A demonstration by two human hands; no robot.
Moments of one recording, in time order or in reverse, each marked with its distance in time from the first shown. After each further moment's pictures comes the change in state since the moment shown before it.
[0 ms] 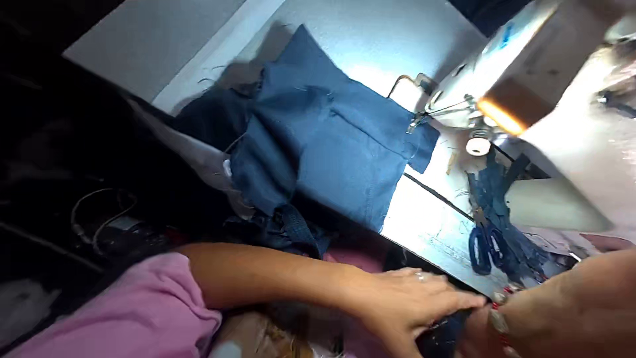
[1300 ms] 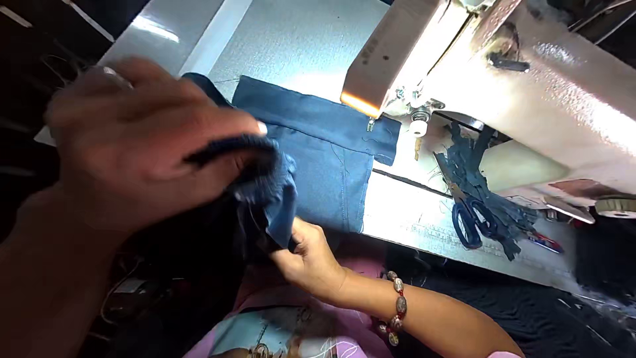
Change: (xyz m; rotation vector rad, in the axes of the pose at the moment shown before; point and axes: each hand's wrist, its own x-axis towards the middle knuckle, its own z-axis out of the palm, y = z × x) left_hand -0.161 0.007 -0.211 1.244 0.659 0.101; right_hand -0.041 0.006 0.196 0.624 -0.266 0.364
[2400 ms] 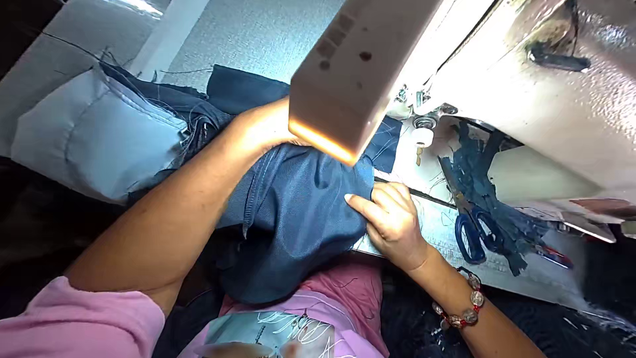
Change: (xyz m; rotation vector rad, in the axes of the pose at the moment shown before) left_hand 0.110 -0.015 0.159 -0.530 -0.577 -0.165; right_hand 0.010 0.023 -0.154 -1.044 0.010 -0.475
